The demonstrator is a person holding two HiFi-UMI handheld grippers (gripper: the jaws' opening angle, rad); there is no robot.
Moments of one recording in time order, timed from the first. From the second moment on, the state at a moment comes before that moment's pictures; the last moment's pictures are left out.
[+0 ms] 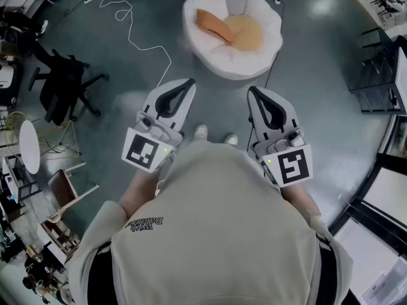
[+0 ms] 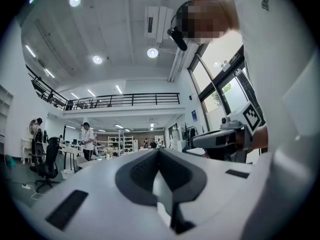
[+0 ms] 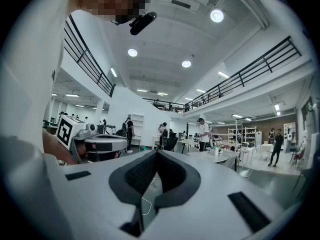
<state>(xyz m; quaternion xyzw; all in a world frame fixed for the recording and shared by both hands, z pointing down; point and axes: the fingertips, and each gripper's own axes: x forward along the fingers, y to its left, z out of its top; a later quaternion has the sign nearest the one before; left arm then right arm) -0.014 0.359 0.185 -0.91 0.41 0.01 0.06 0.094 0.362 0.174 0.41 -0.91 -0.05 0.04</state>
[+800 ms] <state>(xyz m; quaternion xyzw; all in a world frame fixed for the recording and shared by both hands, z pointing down) 0.015 0.361 0.192 -0.91 0.41 -0.01 0.05 0.127 0.358 0.184 0.40 -0.92 -0.01 0.02</state>
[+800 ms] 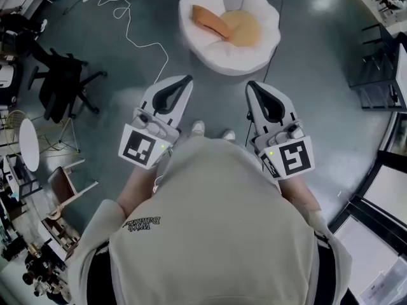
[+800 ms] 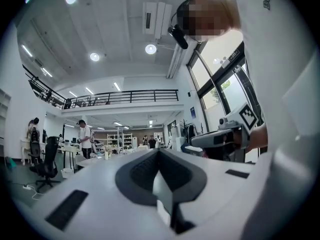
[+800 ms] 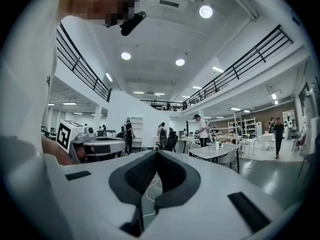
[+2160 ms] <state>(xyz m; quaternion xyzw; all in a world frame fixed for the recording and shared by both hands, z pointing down) 0.034 0.267 0.252 -0.90 0.43 0.00 0.07 0.137 0.256 0.253 0.36 -0.93 0.00 0.01</state>
